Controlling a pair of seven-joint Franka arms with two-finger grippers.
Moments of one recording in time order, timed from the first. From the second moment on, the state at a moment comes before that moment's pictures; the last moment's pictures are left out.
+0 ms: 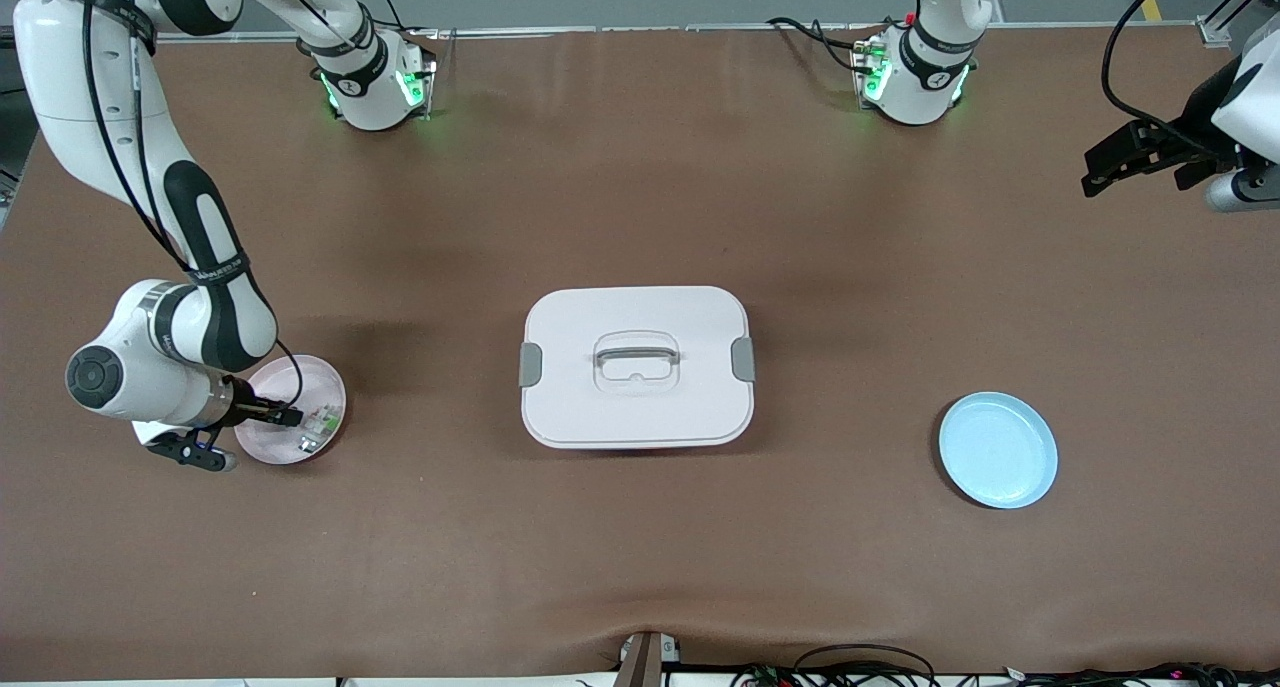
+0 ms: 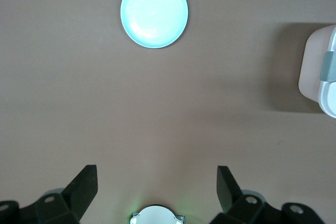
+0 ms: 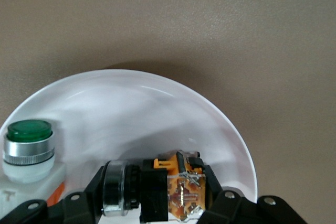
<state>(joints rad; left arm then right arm) 0.08 -0.06 -0.15 -1.57 0.00 1.43 -0.12 -0.04 0.68 -0.10 -1.75 0.10 2.33 0.09</state>
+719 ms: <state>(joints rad) 0.08 -0.06 -0.15 -1.57 0.00 1.44 -0.12 -0.04 0.60 -0.10 -1.72 0.10 2.07 0.04</state>
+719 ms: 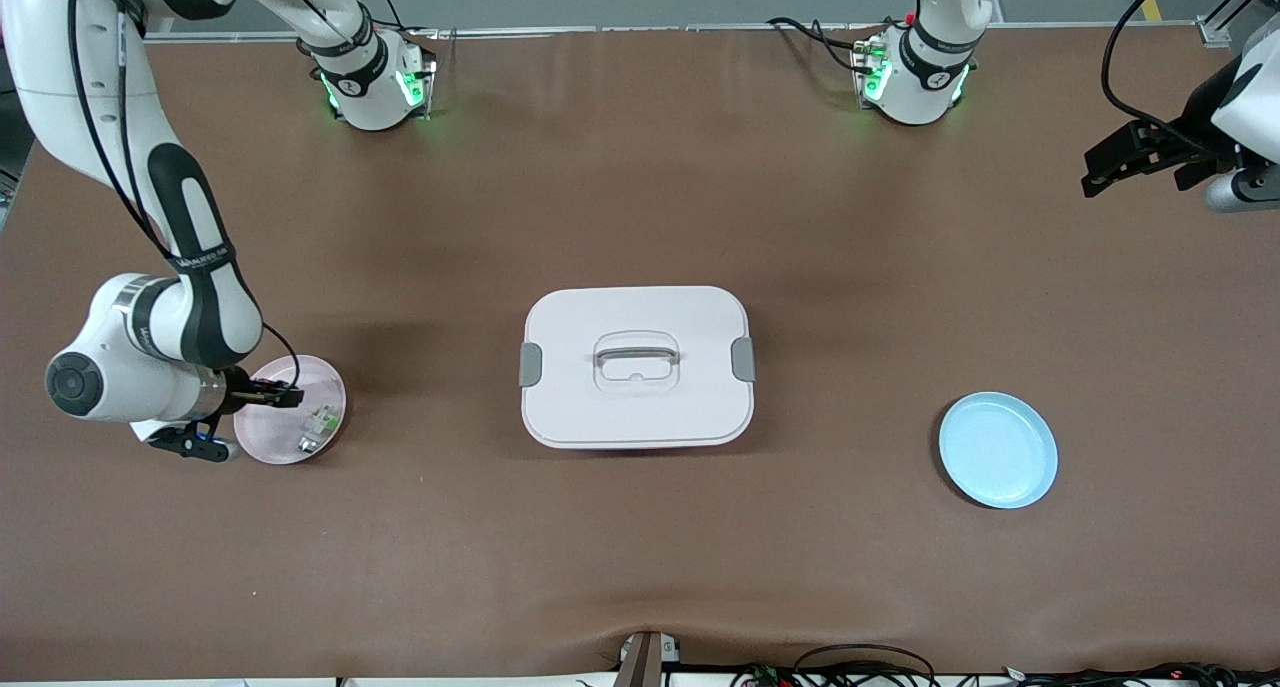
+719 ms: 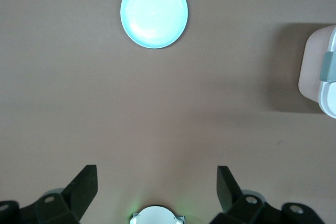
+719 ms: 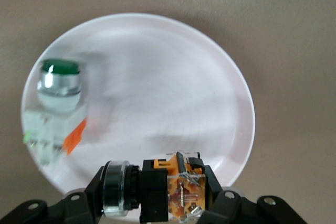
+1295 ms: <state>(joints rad) 0.08 -0.06 -0.15 -1.58 0.00 1.46 -0.12 0.04 0.41 -0.09 -1.72 0.23 1.70 0.25</state>
